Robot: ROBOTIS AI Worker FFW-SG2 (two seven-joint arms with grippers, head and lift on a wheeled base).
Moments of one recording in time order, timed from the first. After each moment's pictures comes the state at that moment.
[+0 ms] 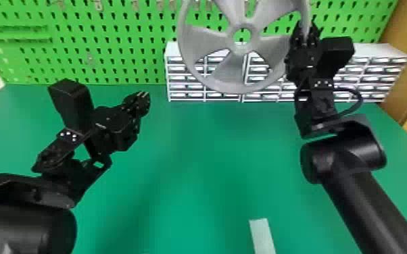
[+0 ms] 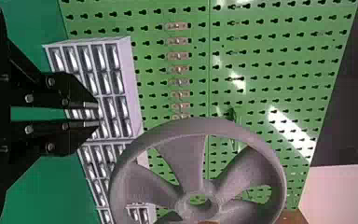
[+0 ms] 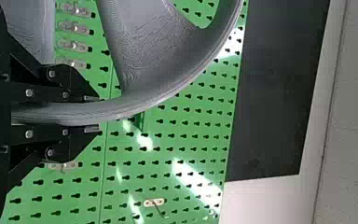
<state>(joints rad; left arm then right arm) 0.02 0.19 -0.05 -2.04 0.17 0.34 -0.31 -0.53 -0.13 0.24 -1.24 -0.03 -0.35 -0.29</state>
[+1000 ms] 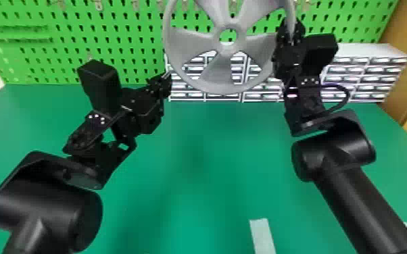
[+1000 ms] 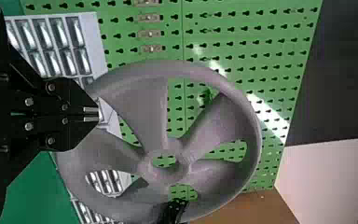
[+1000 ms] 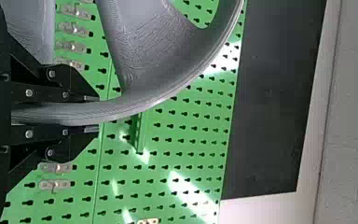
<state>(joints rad) -0.09 0.20 -0.19 -1.98 0.16 0.28 -0.22 -0.55 -0.11 0.29 -1.22 -0.01 -0.35 -0.29</state>
